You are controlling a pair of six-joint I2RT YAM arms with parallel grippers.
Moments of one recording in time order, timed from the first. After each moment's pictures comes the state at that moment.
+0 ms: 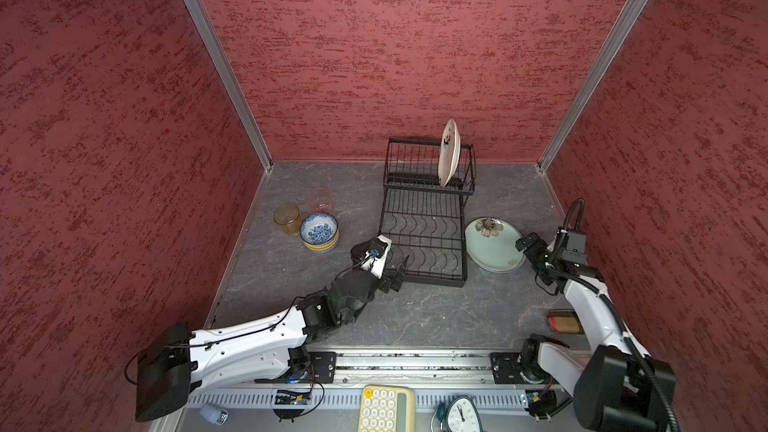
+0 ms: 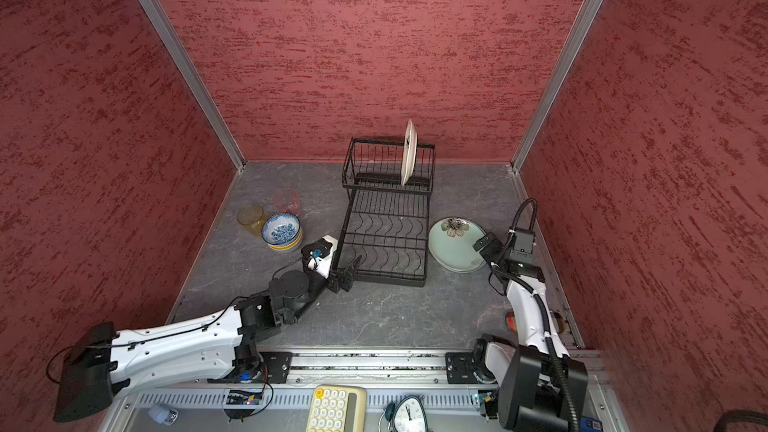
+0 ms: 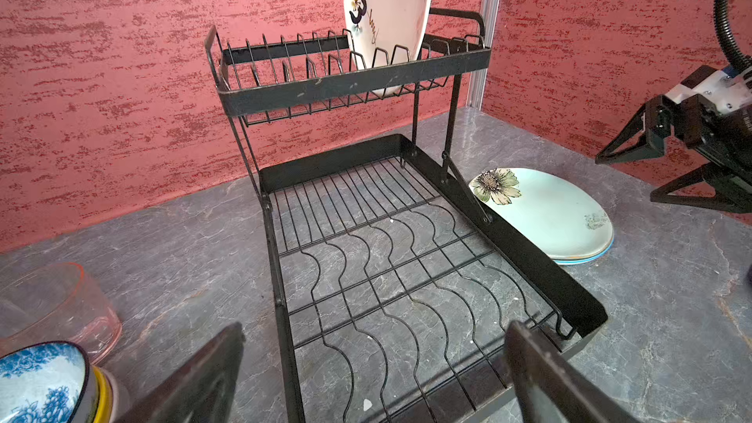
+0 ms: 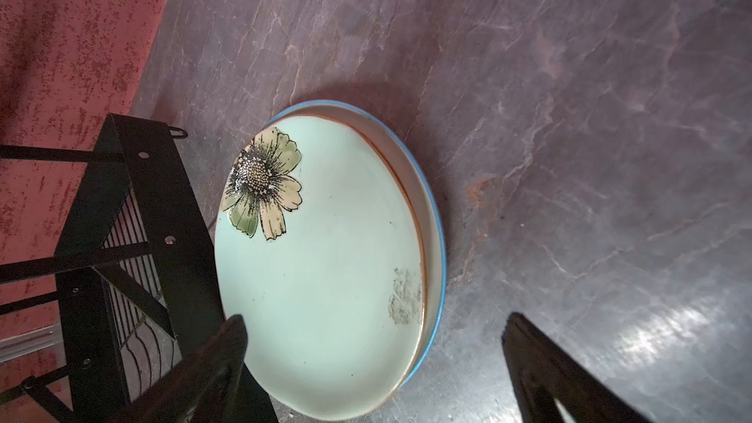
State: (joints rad) left arm -1.09 0.93 0.44 0.29 -0.58 -0.08; right arm -0.27 1.05 0.59 -0.41 -0.20 0.68
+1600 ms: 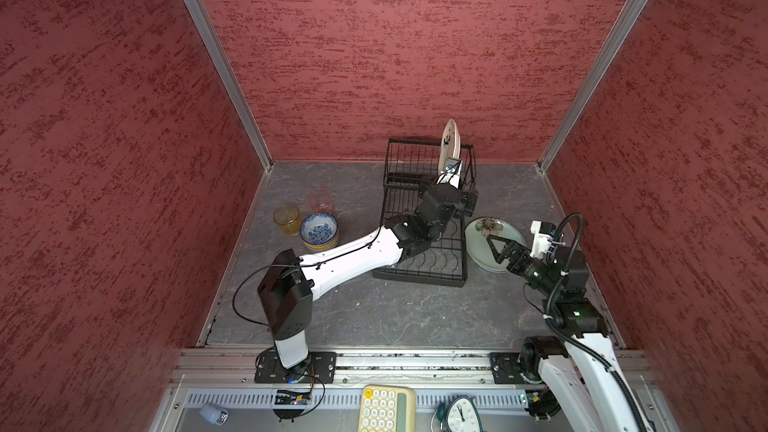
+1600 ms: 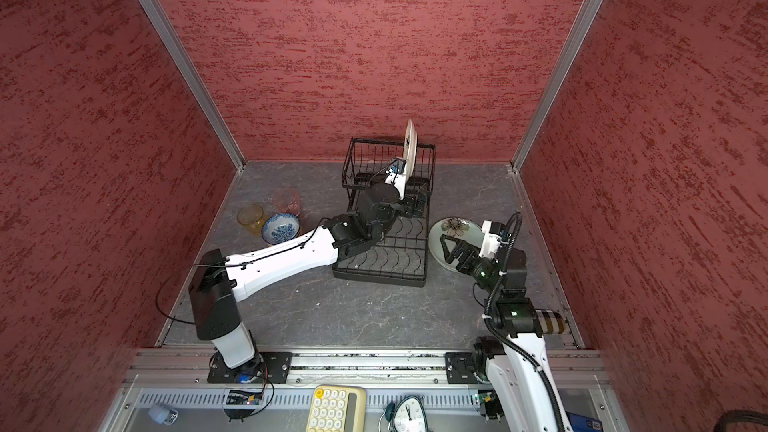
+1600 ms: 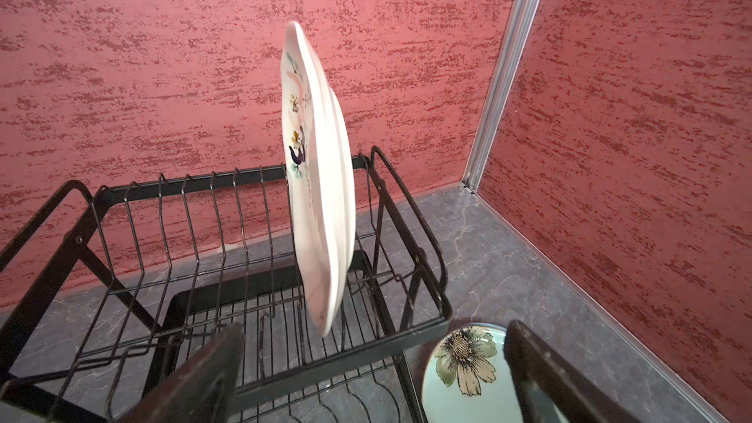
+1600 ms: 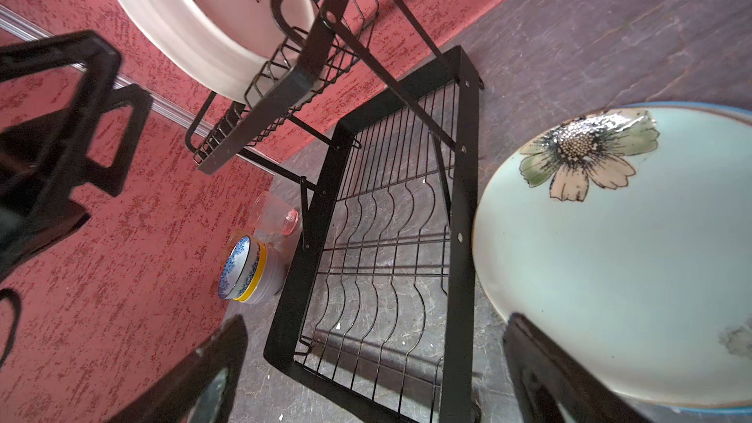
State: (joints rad) left arm -0.98 1.78 1.55 0.02 -0.56 -0.17; right arm 0.02 0.52 0.44 -0.22 -0.47 0.67
